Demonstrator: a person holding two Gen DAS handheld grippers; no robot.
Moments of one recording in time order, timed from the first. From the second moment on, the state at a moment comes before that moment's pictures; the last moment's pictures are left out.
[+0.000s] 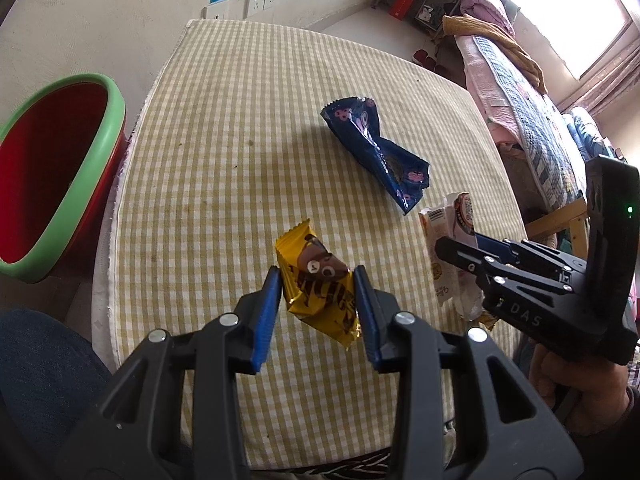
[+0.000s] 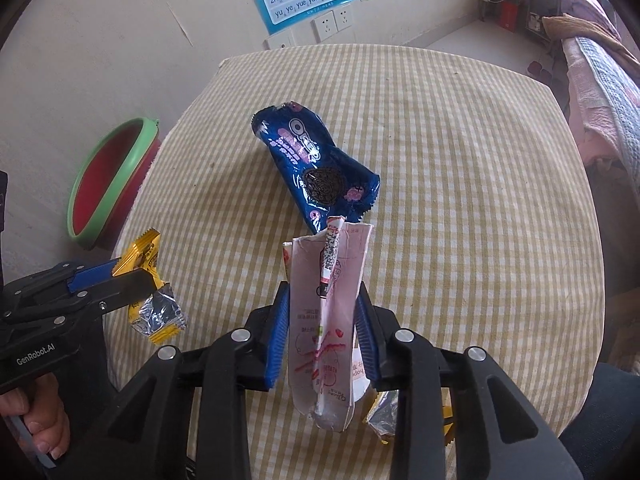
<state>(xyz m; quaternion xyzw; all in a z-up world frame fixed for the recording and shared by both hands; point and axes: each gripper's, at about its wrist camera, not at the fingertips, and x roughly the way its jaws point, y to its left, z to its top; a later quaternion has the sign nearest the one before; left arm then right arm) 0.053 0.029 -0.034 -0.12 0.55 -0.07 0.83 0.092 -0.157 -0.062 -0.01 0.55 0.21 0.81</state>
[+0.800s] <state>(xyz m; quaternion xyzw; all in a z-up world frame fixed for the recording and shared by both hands) 0.055 0.132 0.007 -0.16 0.48 0.02 0.86 0.105 -0.052 0.003 -0.04 0.48 0.29 0.83</state>
